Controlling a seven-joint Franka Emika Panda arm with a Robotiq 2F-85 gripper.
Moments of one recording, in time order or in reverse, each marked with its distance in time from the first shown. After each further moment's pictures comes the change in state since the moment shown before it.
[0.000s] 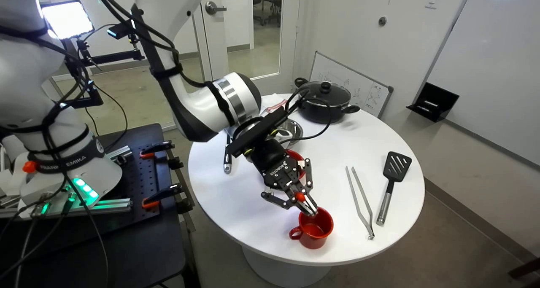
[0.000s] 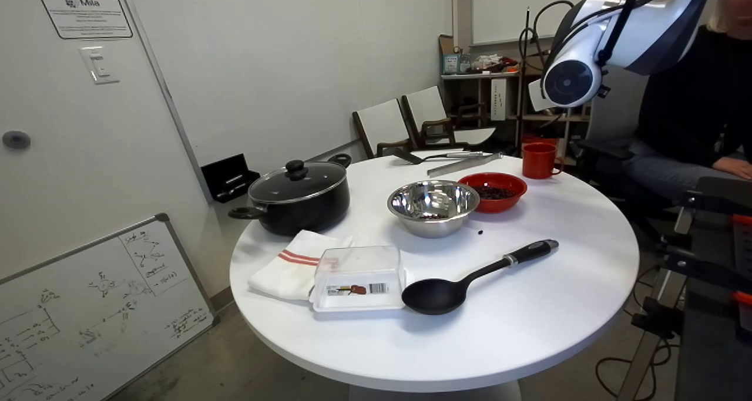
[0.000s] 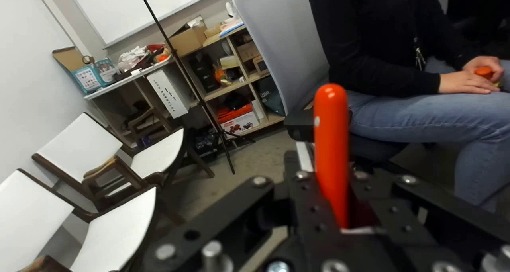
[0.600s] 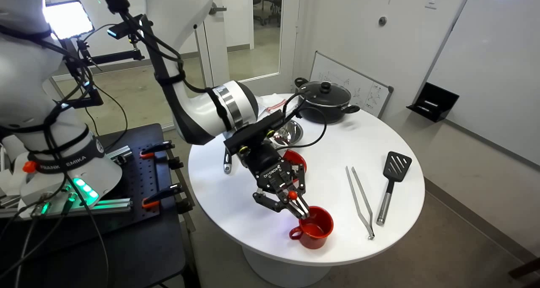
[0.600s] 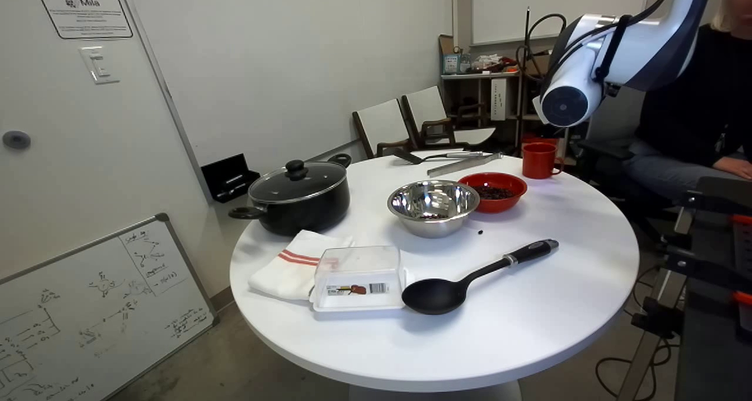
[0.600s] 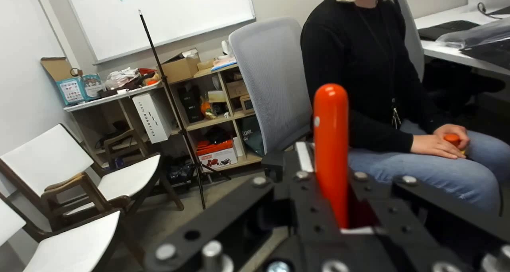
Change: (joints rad) arm 0.042 0.066 0.000 -0.005 0.052 -0.172 -0.096
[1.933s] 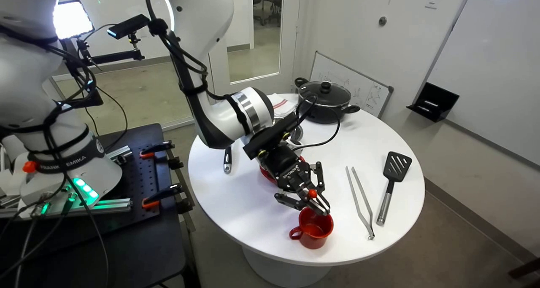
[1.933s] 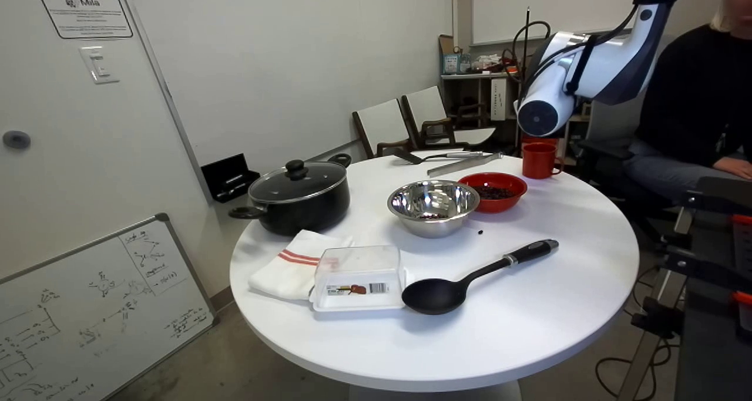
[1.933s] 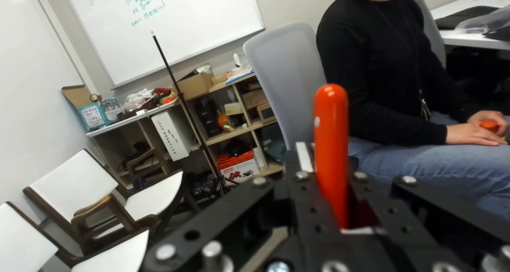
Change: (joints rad) arm -0.008 0.122 0.029 0.156 0.013 -0.038 0.069
